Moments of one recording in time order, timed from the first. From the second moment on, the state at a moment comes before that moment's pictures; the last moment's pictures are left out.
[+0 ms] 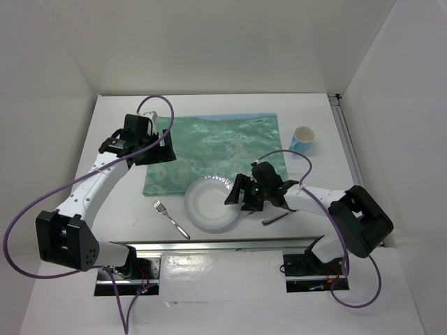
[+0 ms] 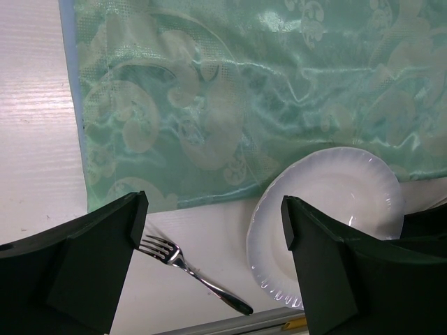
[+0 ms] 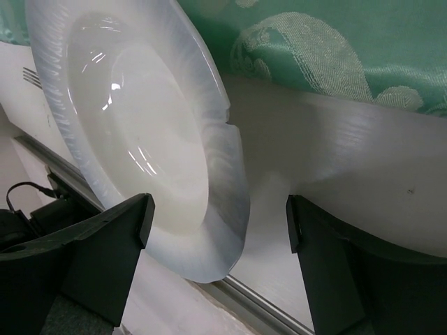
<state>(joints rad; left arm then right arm) -0.20 1.34 1.17 -0.69 0.06 -0.35 0.63 1.44 0.60 -0.01 -0.29 0.89</state>
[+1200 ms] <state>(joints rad) -0.20 1.34 1.16 -0.69 0.07 -0.35 0.66 1.53 0.61 0.07 -0.24 0.97</state>
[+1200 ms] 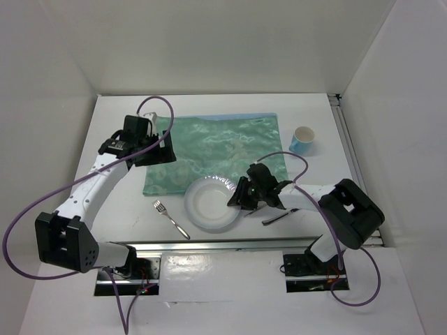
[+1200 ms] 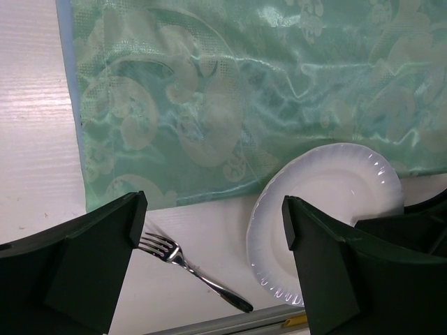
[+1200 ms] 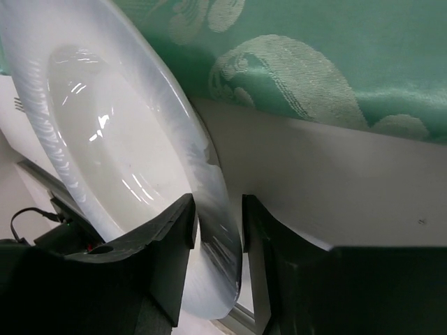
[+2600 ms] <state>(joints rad) -0.20 1.30 1.16 -0.70 0.04 -0.35 0.67 1.24 0.83 -0.30 -0.26 0.78</state>
